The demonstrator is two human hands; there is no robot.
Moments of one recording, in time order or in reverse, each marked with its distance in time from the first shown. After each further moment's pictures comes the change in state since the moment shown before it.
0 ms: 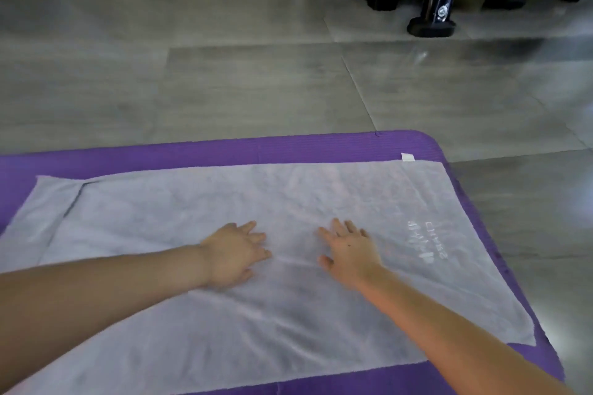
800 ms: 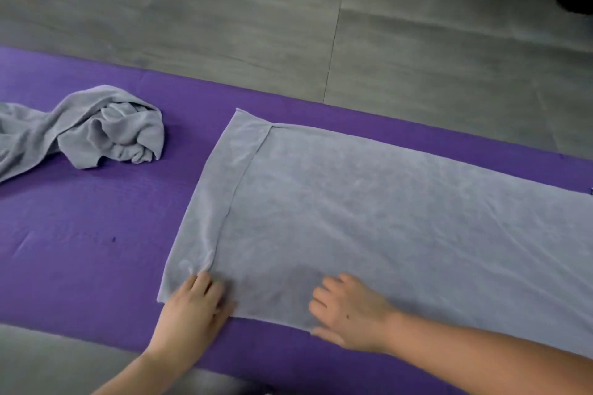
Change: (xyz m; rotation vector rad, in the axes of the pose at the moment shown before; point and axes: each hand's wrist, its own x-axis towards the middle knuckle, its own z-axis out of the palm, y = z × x) left_hand -0.270 -0.043 0.278 -0.538 0.546 -0.759; right_hand -0.024 -0.291 0.041 -0.335 0.001 -1.026
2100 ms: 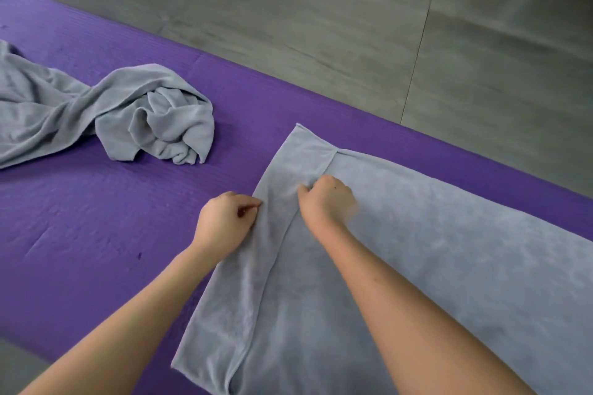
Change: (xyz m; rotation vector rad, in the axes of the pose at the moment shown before) left_hand 0.165 -0.087 -0.022 -0.508 0.125 -0.453; right_hand 0.263 0.087 -0.052 0.508 0.208 1.146
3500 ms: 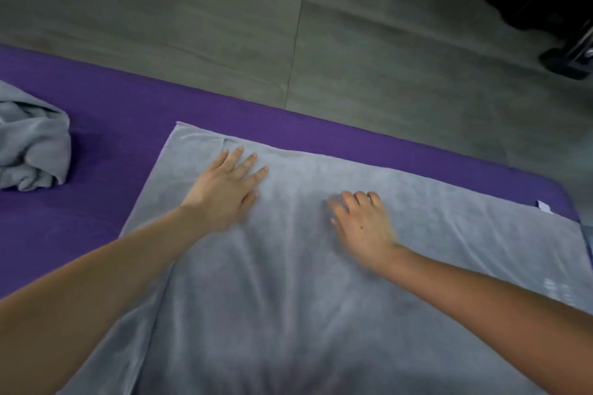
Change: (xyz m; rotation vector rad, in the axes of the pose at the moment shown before) left_hand 0.042 0.119 0.079 0.786 -0.272 0.796; right_hand -0.017 0.238 -0.071 -0.630 0.194 -0.466
